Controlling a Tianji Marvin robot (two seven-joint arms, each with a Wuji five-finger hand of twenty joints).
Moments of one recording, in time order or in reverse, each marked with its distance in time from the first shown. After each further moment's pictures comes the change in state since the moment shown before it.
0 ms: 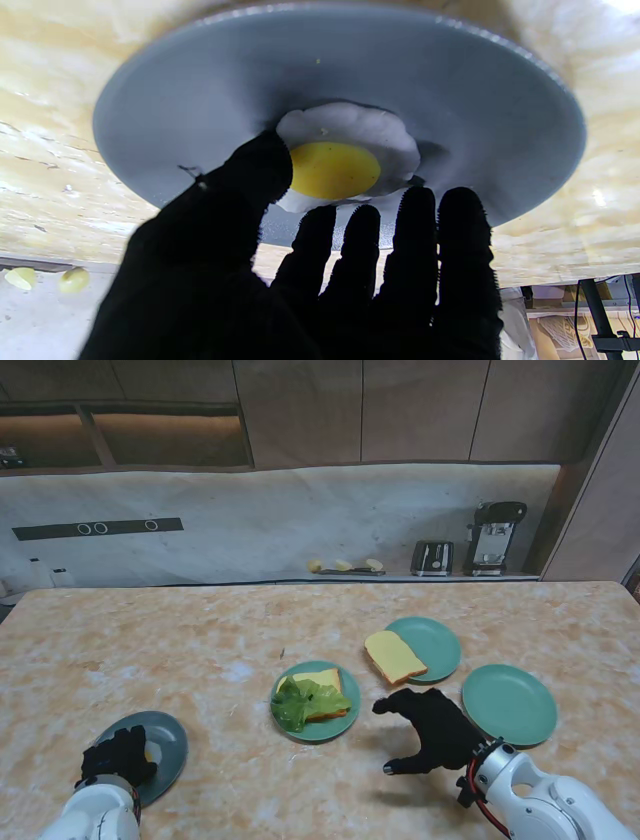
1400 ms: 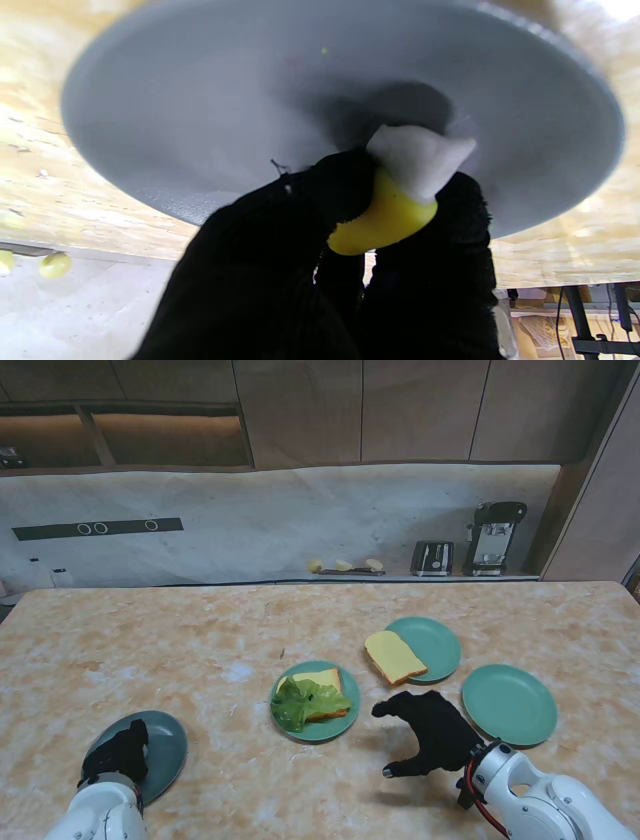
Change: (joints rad) left arm -0.031 -0.013 0.017 0.048 -0.060 0.018 0.079; right arm 0.006 0.006 -0.013 -0.001 -0.008 0.028 0.025; left_hand 0.280 -0.115 0.161 0.012 -0.112 -0.092 0.403 0.386 0.162 -0.128 0.214 0.609 0.250 -0.067 0.183 0.562 0.267 -0.078 0.225 0.153; right_hand -0.026 0.000 0.003 0.000 0.000 -0.016 -0.013 -0.002 0.000 -0.002 -0.006 0.000 -0.014 -0.002 -0.016 0.000 -0.024 0.003 -0.048 0.011
